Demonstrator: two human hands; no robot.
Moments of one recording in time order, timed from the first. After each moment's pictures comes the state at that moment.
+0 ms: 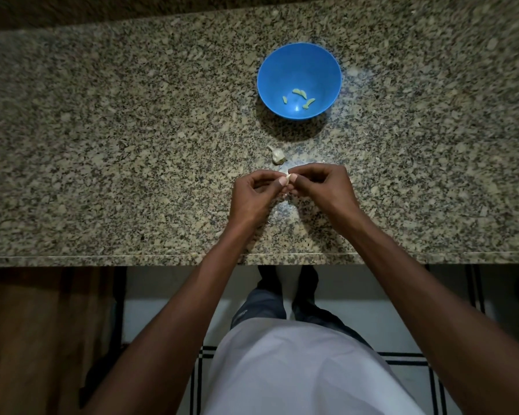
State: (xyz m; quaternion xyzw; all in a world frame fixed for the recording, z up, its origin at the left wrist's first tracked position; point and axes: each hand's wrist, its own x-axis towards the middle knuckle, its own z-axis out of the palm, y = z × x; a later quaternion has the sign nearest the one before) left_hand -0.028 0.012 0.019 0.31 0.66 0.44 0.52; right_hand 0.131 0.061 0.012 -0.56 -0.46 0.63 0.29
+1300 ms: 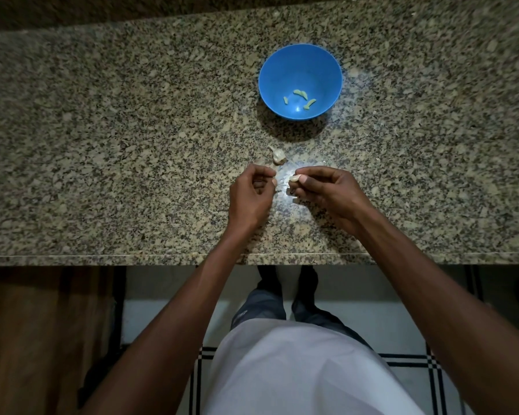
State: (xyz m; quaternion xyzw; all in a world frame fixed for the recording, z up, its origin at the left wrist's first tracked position) left_hand -0.035 0.011 0.008 0.40 0.73 0.38 0.40; right_hand 0.145 0.063 0.011 -0.52 -0.31 0.74 0.29
